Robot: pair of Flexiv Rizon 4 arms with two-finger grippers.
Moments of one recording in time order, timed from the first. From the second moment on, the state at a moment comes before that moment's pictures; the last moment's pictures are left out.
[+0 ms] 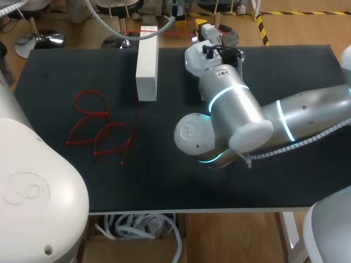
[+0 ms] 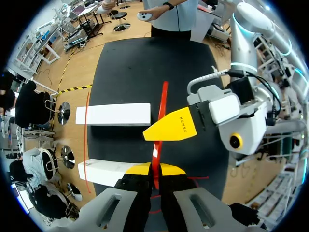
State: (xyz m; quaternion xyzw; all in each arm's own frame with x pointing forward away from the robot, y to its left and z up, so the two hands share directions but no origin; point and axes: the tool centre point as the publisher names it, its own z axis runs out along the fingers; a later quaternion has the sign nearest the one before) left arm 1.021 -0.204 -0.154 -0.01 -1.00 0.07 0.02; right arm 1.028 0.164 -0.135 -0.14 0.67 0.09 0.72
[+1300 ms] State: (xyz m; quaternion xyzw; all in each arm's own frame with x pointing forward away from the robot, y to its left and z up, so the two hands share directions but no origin) left arm 1.021 -0.205 -0.154 -0.01 -1.00 0.07 0.02; right arm 0.992 0.137 -0.114 -0.09 0.66 0.13 0.73
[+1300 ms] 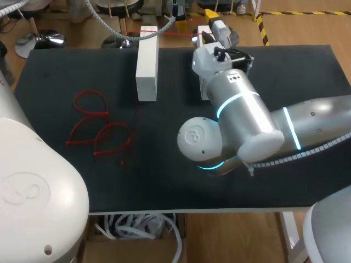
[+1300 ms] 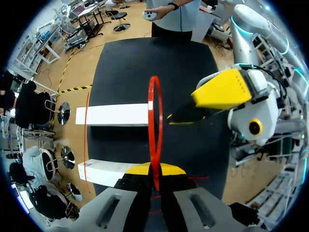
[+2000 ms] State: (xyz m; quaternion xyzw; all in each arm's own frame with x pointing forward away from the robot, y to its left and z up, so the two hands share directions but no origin) left arm 0.984 -0.170 -0.160 0.00 -1.00 0.02 0.06; right arm 0.961 0.088 -0.096 -0.09 0.64 0.17 0.74
